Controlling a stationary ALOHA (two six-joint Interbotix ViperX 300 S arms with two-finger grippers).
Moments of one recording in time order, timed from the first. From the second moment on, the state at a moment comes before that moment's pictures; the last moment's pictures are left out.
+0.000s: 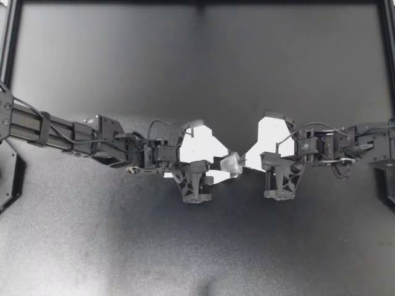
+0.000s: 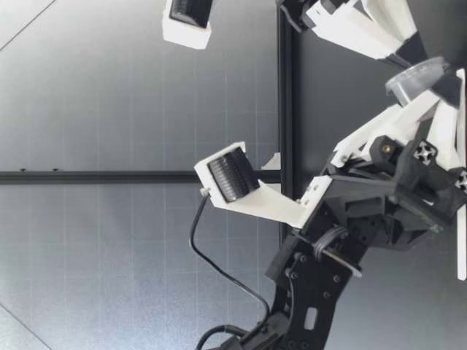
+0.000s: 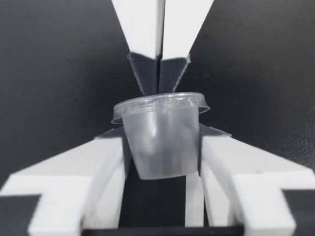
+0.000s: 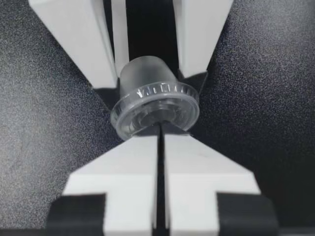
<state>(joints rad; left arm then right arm) 0.02 0.47 0.54 -0.04 -0.48 0.02 -0.08 0.09 0.98 0.03 -0.27 0.00</state>
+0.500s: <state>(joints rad) -0.01 0.35 0.69 -0.04 -0.68 0.02 -0.08 -0.35 1.06 -0.03 -0.38 -0.02</state>
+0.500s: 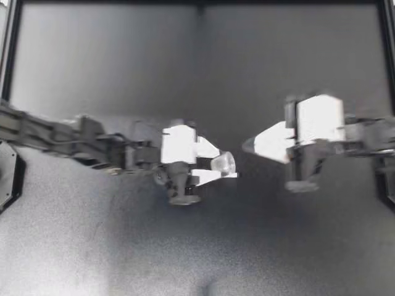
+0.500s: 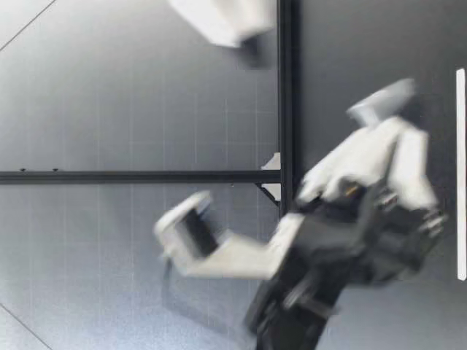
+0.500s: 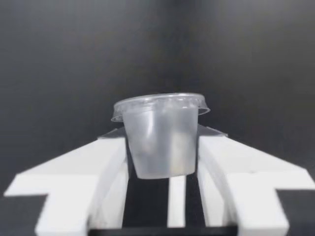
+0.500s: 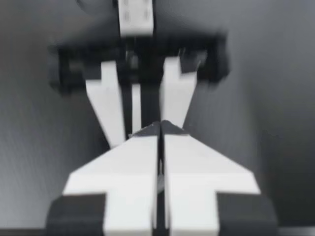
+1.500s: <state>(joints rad) -0.01 0.15 0.90 -0.02 -1.33 -0.16 -0.08 -0.26 0.99 -0.17 -0.73 -1.20</state>
